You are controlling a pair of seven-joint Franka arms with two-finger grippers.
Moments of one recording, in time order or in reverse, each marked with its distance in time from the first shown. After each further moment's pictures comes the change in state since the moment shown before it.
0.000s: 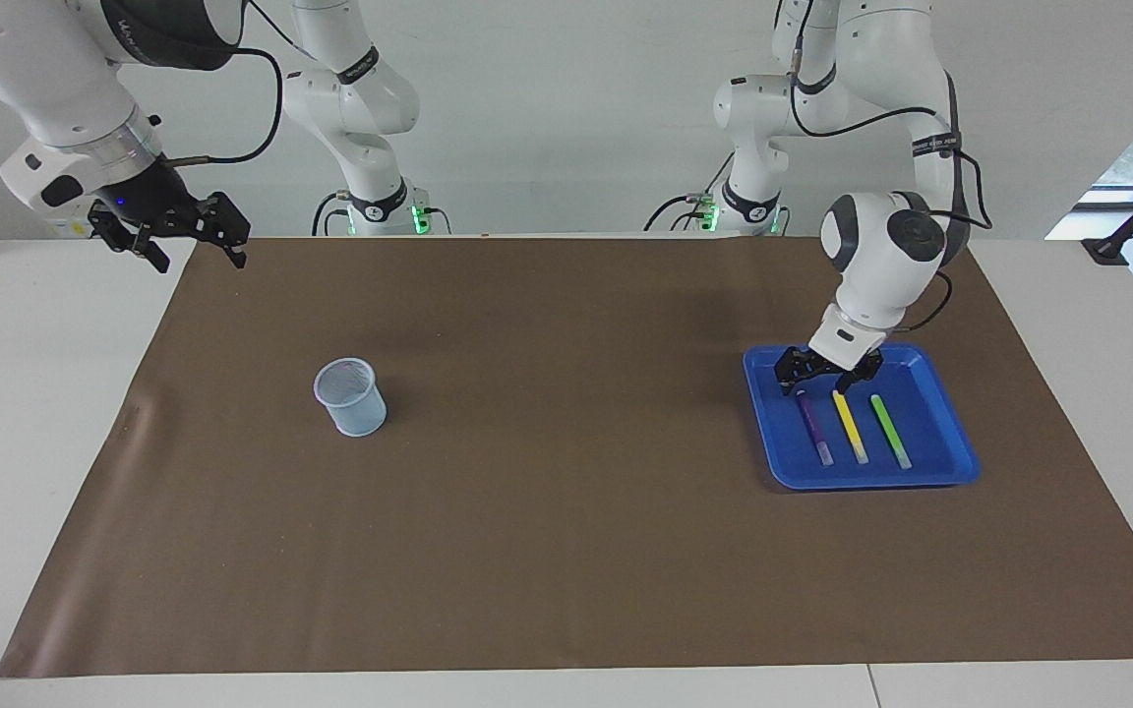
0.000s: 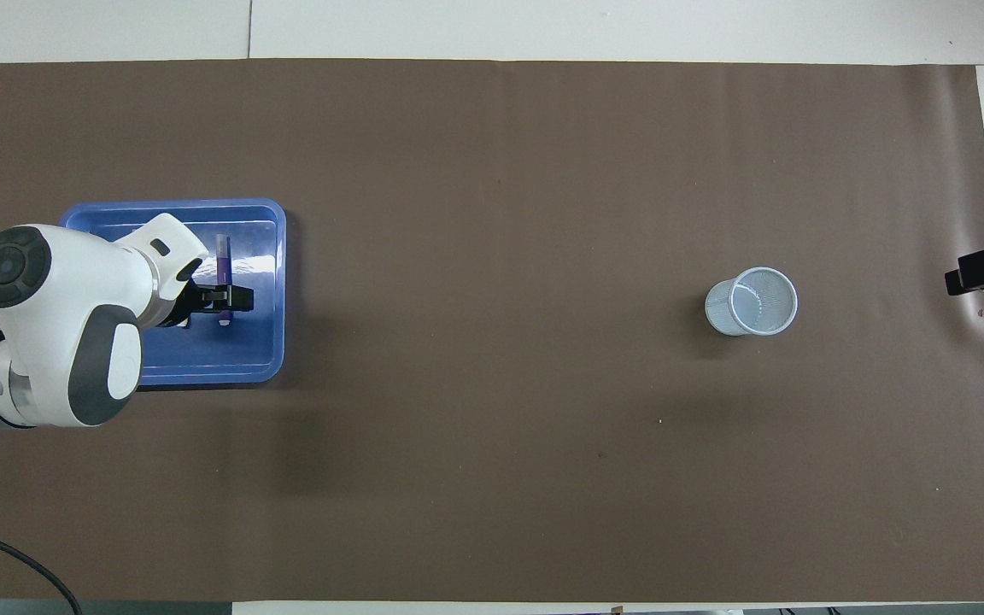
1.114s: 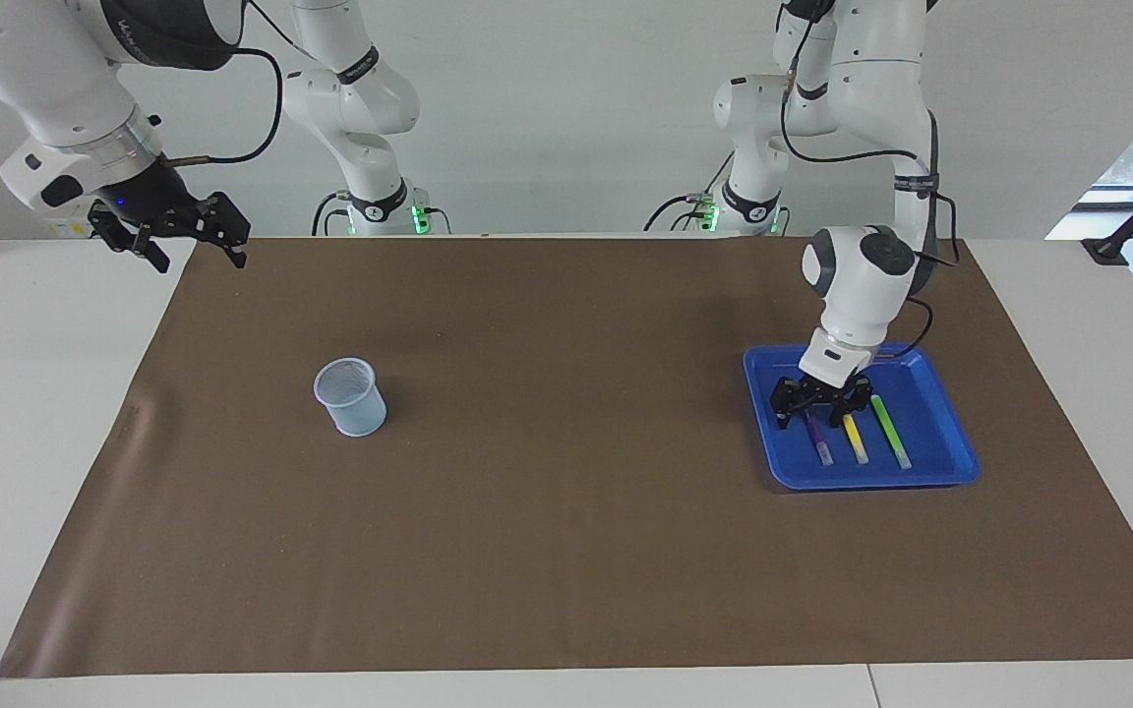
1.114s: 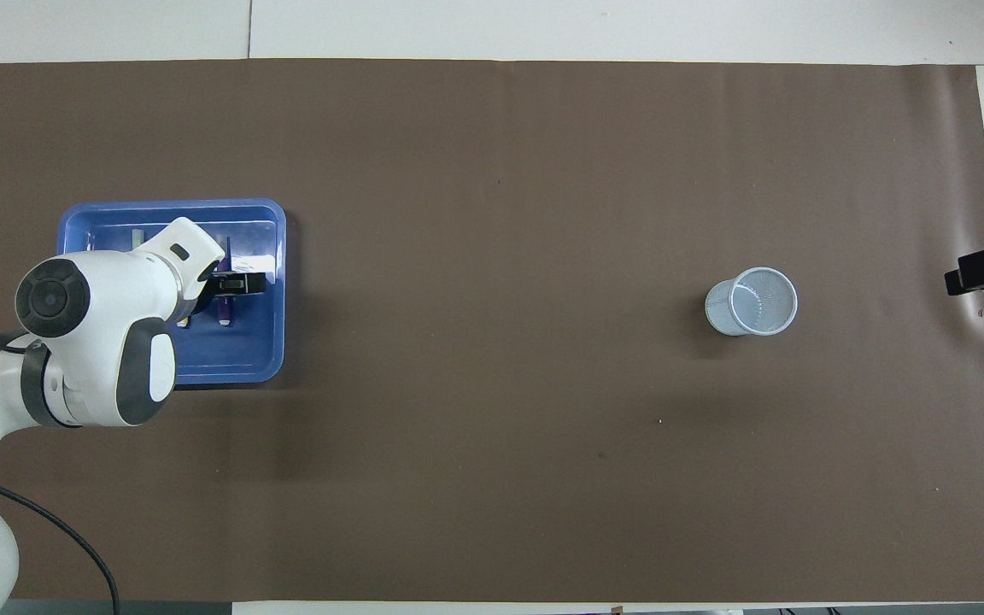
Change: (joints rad) left arm 0.000 0.108 -0.001 -0.028 0.000 0.303 0.000; right arm 0.000 0.000 0.000 0.000 0.000 0.000 0.000
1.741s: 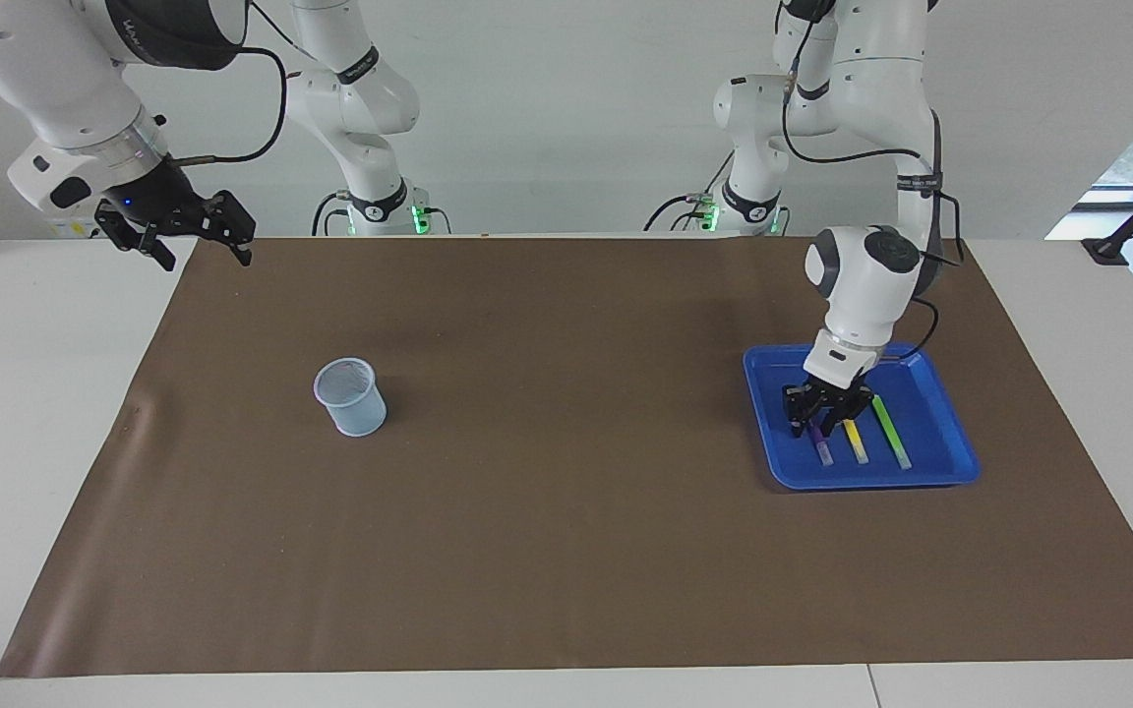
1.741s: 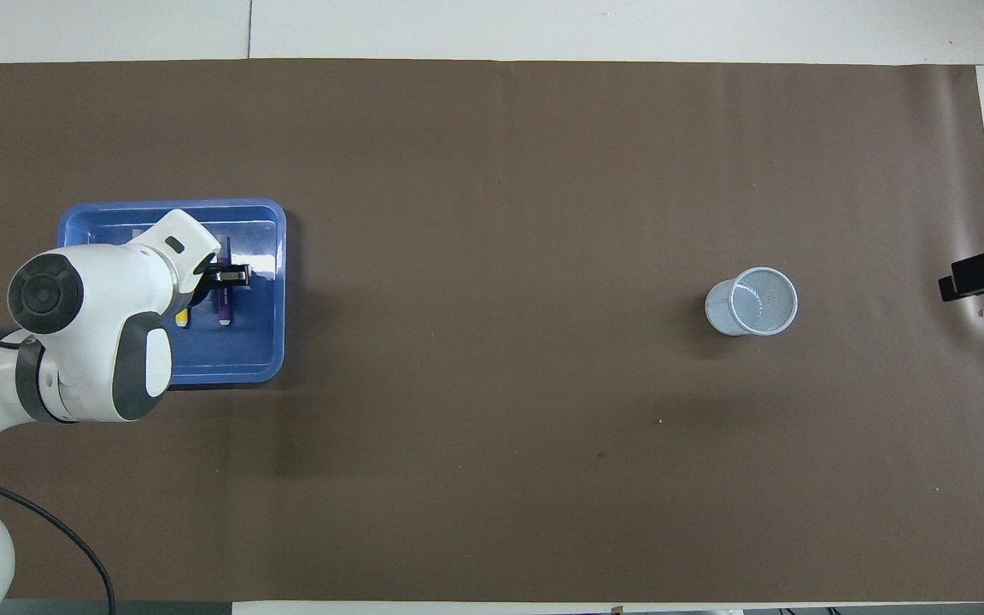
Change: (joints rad) left arm 0.001 -0.002 0.004 0.017 0.000 0.006 0.001; right arm 0.001 0.000 0.013 0.000 0.001 -0.020 0.000
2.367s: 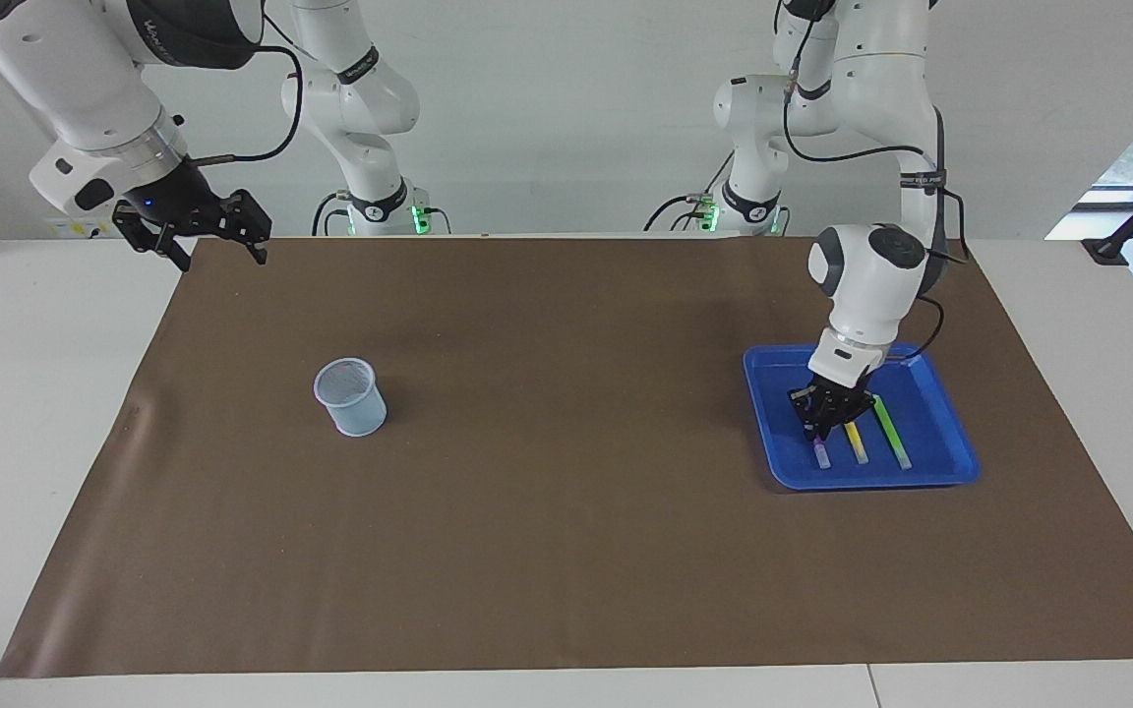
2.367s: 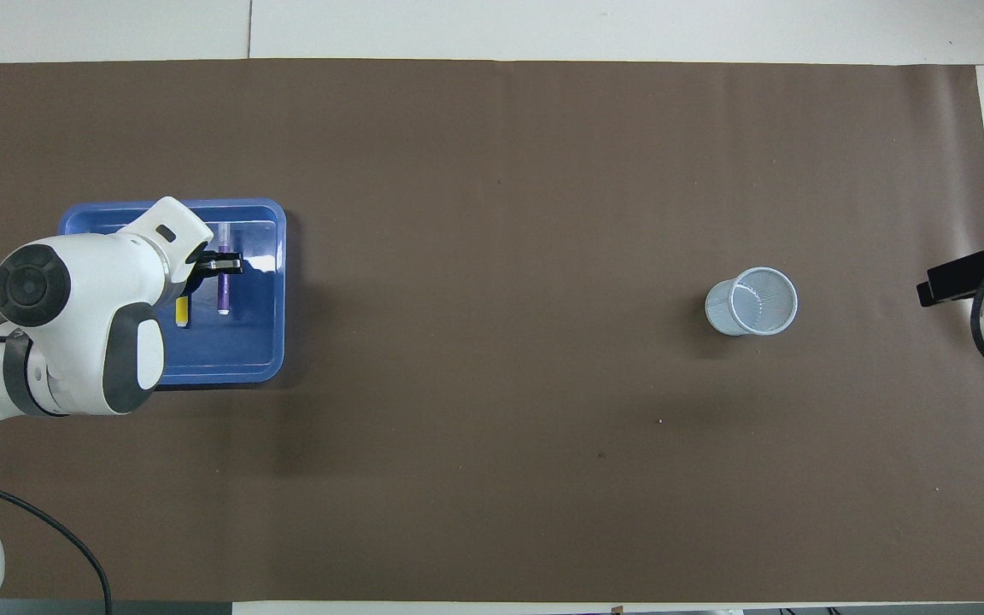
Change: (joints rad) left arm -0.001 -0.022 -0.001 0.054 0.000 -0.053 0.000; right arm 0.000 -0.002 0.033 -0.004 0.018 -0.018 0.000
